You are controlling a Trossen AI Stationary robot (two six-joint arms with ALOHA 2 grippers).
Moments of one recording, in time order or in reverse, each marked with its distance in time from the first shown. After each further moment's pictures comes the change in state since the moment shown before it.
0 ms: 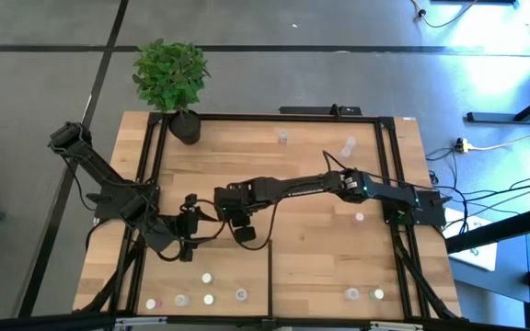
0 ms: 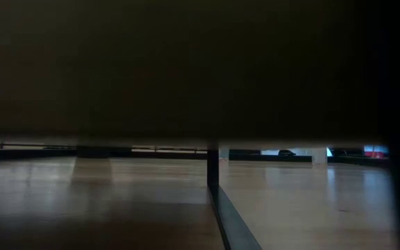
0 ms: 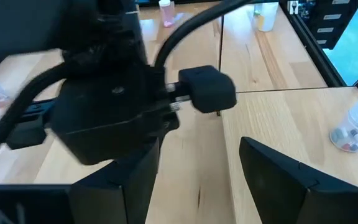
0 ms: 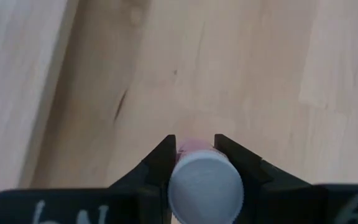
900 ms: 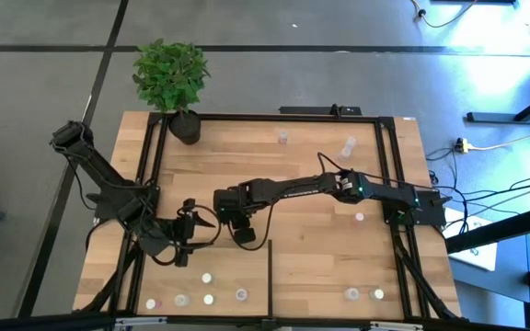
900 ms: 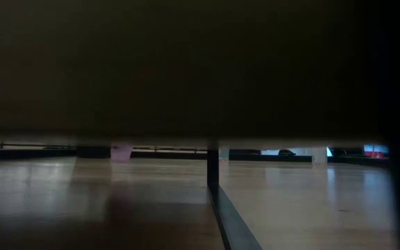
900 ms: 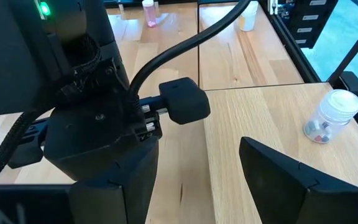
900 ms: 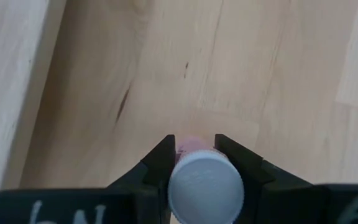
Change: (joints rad) left arm -0.057 0.000 0.000 0.002 0.003 -0.024; right arm -0.010 0.047 0.000 0.014 -0.060 0.000
